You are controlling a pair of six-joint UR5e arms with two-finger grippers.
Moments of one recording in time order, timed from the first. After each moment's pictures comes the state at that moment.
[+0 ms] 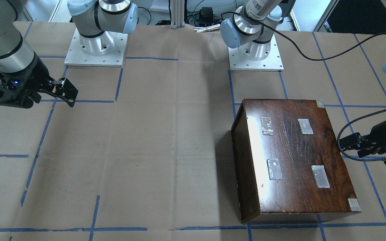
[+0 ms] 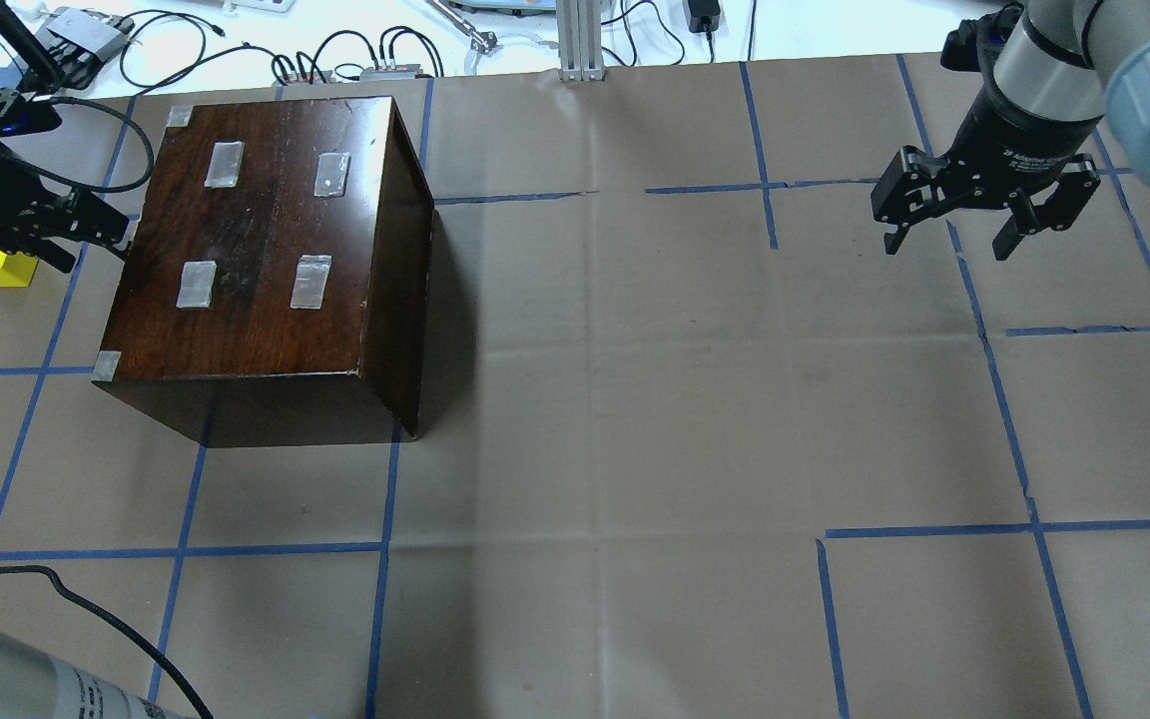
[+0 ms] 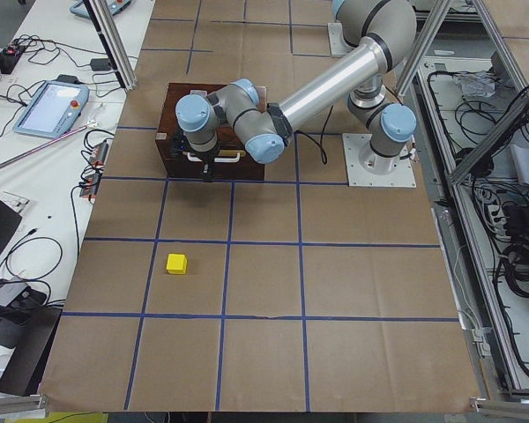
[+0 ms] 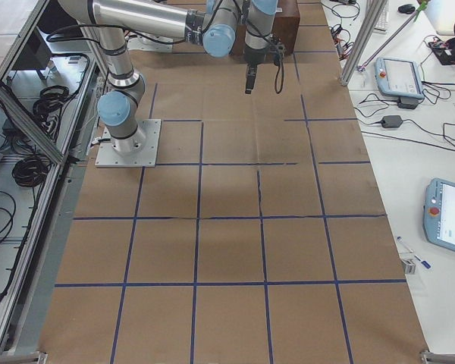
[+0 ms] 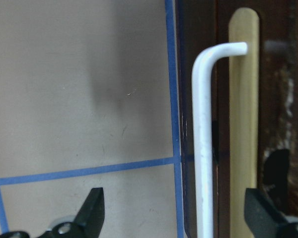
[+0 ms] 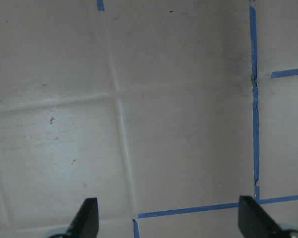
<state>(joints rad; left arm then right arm) -1.02 -1.97 -1.51 -1.37 1.39 0.60 1.43 -1.52 1.65 -1.63 -1.57 -0.03</state>
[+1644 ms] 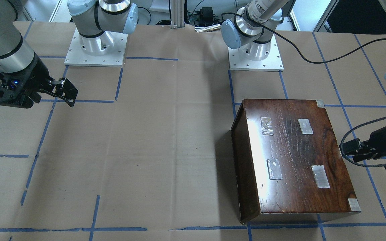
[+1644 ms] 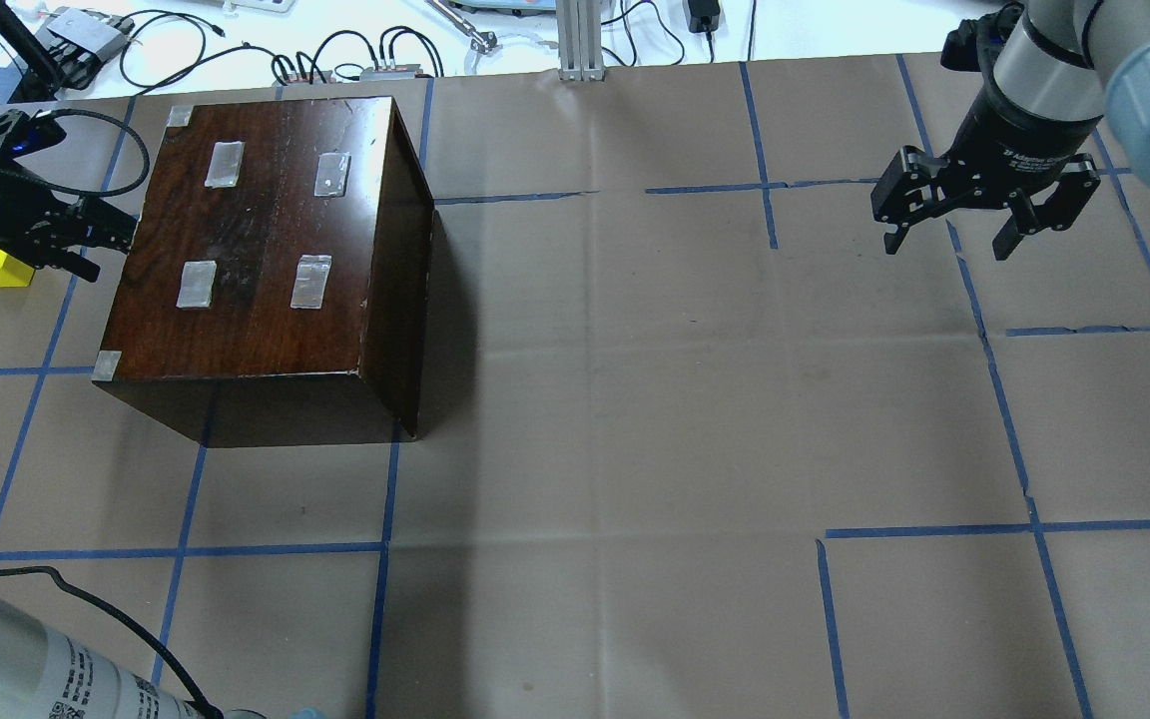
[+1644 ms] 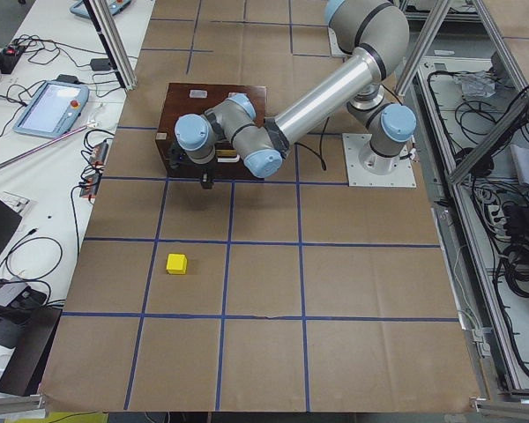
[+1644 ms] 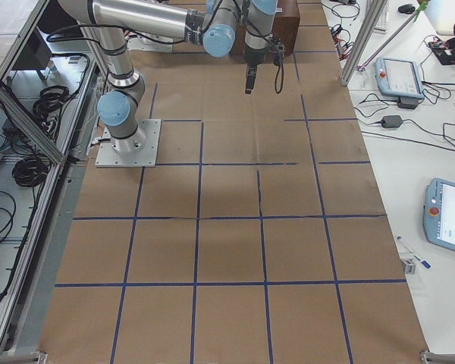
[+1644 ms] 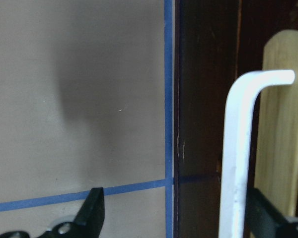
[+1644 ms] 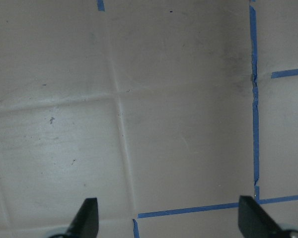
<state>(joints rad) -0.99 -2.01 -1.50 -1.37 1.32 0.61 1.43 -1.52 1.65 -1.63 -1.57 -0.03</state>
